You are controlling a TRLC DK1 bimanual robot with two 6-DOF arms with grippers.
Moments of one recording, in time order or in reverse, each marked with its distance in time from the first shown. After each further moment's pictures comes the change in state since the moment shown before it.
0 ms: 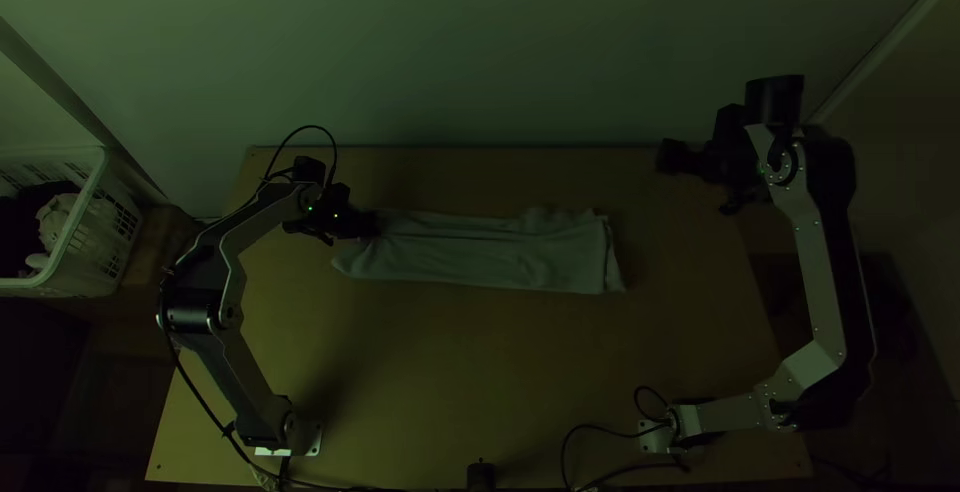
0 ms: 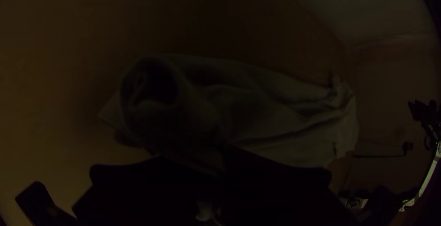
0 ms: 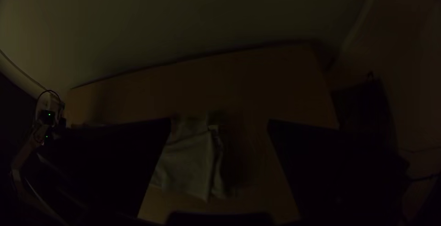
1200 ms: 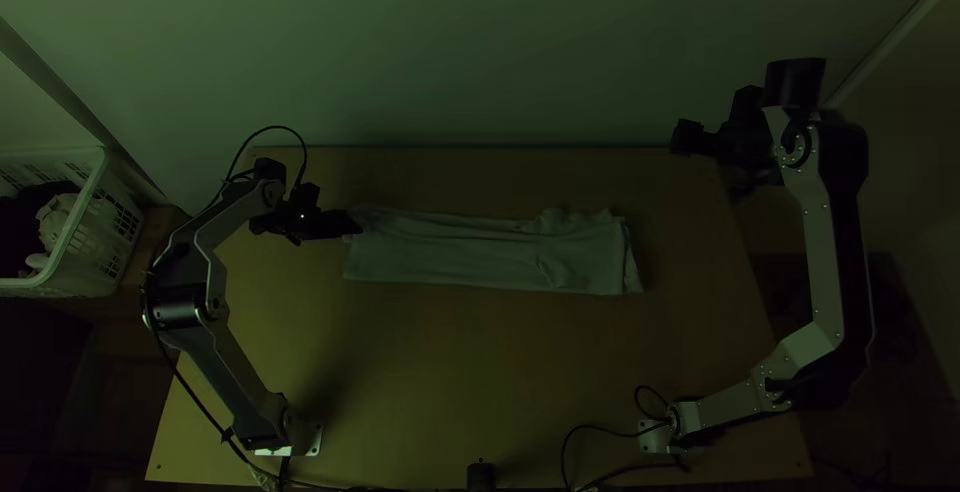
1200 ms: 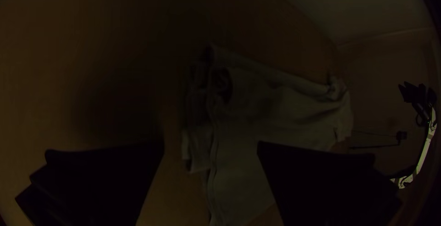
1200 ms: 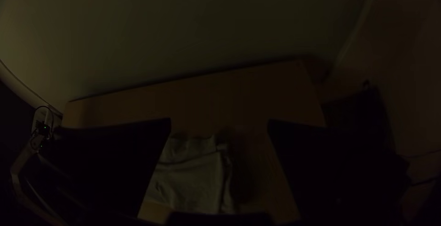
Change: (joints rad) left arm 0.142 0.037 0.040 -0.114 0.111 0.224; right arm -0.064 0.076 0.125 0.014 -0.011 -0.037
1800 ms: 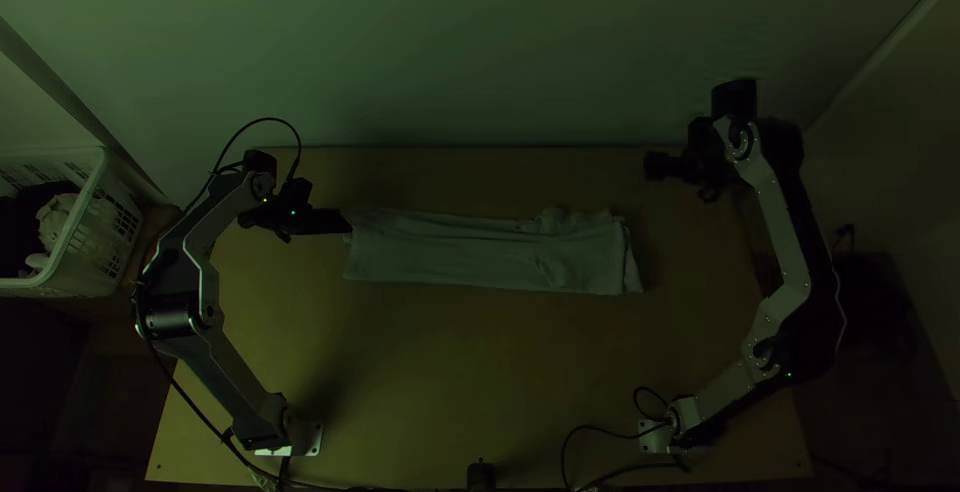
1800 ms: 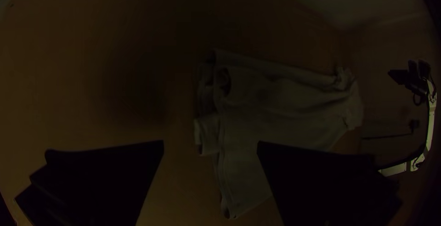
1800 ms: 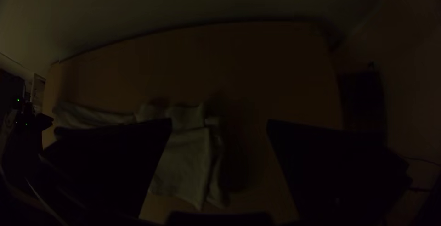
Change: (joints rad) left arm 0.021 -0.057 0.040 -0.097 -0.087 0.083; right arm 0.006 0.133 -0.114 0.000 0.000 -0.083
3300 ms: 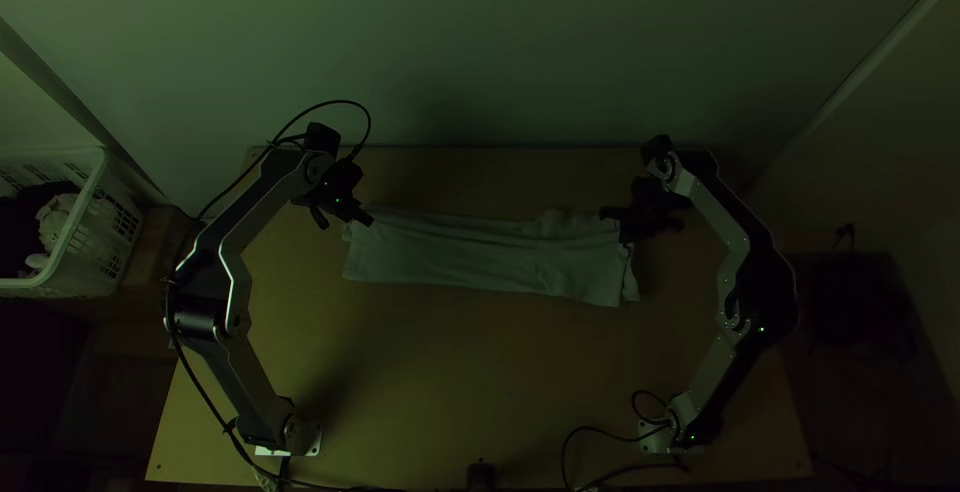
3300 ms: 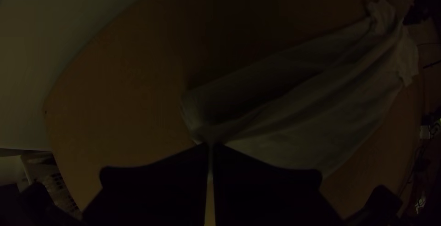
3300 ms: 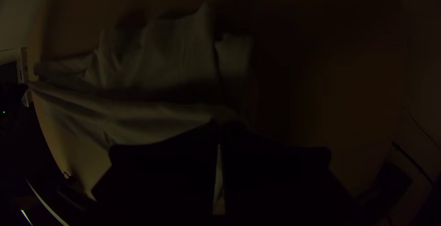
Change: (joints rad) left arm -0.286 0.002 0.189 -0.065 -0.508 0.153; right arm 0.077 0.223 -0.226 -0.040 -0.071 0.061
